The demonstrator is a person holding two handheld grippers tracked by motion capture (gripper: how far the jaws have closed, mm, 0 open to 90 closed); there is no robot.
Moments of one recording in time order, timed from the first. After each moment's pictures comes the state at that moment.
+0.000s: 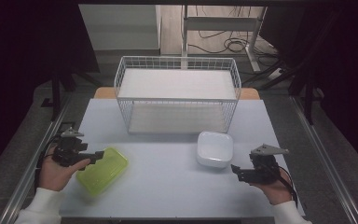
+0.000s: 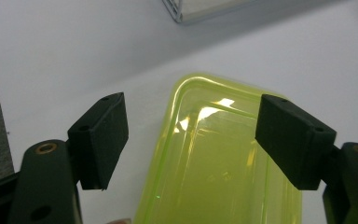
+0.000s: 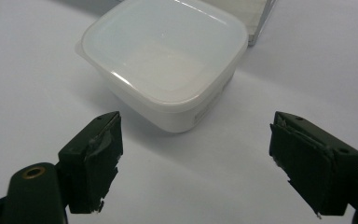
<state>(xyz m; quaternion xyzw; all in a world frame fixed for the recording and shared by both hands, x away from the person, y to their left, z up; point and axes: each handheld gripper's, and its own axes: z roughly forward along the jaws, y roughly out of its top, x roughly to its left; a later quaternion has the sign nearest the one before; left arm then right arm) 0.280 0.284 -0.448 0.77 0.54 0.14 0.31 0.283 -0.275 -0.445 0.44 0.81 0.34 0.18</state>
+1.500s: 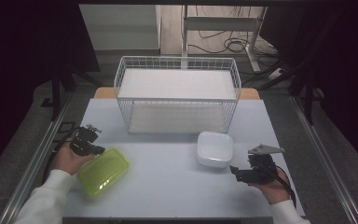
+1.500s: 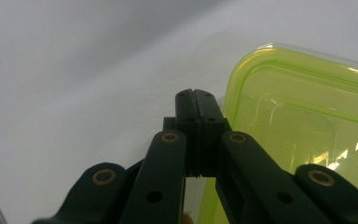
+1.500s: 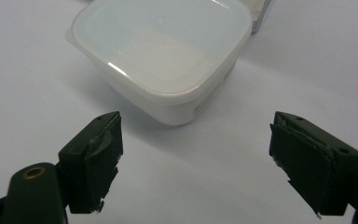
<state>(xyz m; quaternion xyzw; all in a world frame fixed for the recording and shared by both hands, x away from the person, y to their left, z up) 0.335 0.274 -0.487 0.83 0.51 0.08 0.20 0.286 -0.271 -0.451 0.45 0.82 0.32 0.18</state>
